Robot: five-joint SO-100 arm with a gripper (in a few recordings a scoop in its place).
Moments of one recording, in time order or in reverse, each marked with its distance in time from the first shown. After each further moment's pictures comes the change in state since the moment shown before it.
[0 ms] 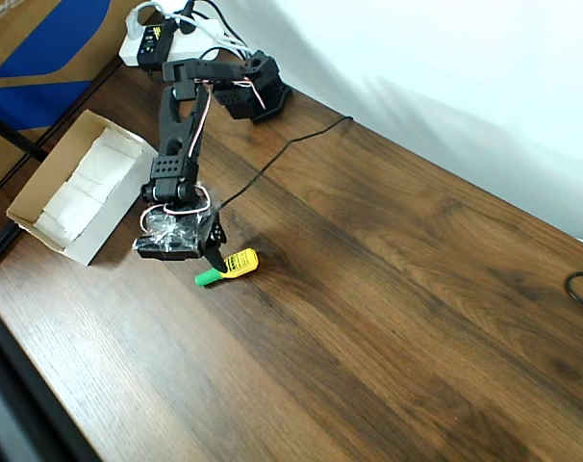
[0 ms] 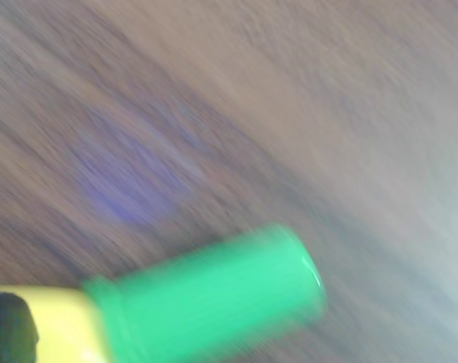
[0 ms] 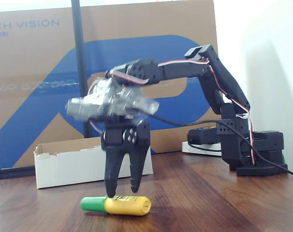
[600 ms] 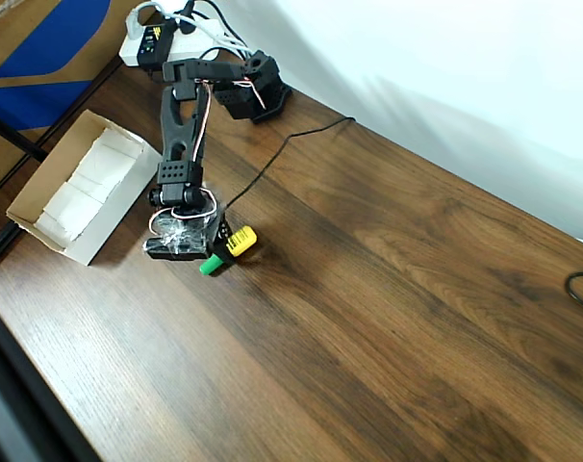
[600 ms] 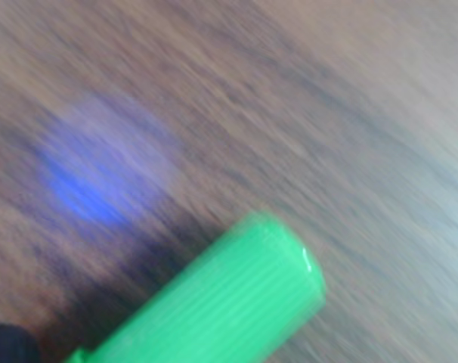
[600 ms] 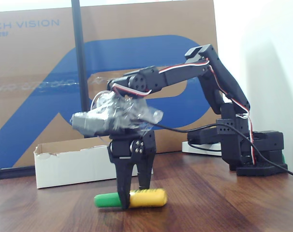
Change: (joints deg) arm -0.1 0.1 6.0 -0.4 -0.6
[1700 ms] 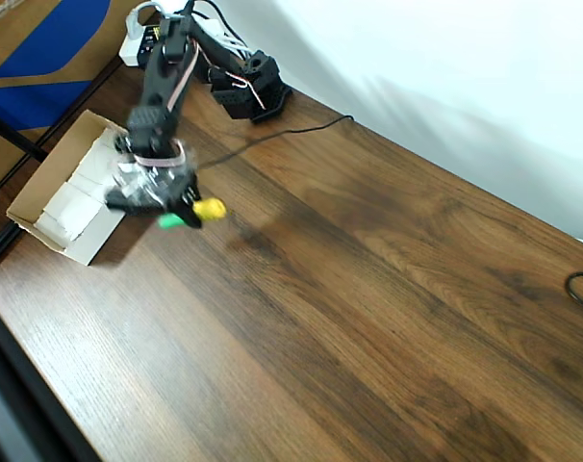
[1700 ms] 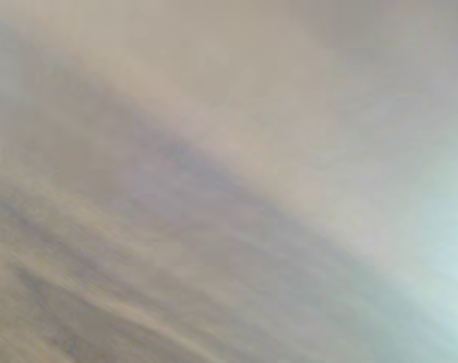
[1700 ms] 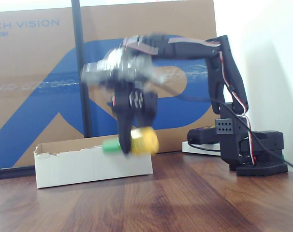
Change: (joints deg) arm 5.3 30.2 15.9 0.6 2.3
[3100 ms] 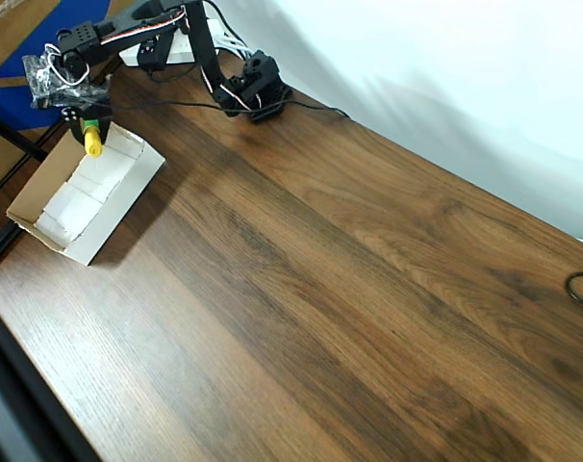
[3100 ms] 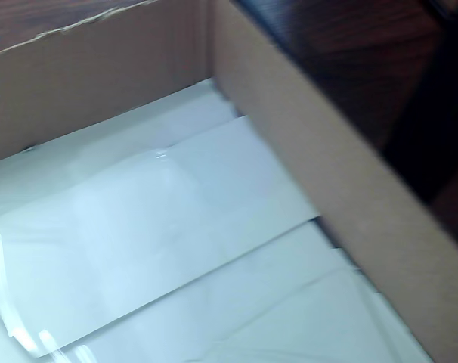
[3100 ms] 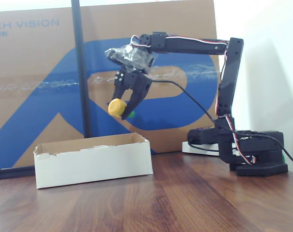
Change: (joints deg) arm 50.0 22.2 14.9 -9.2 20.3
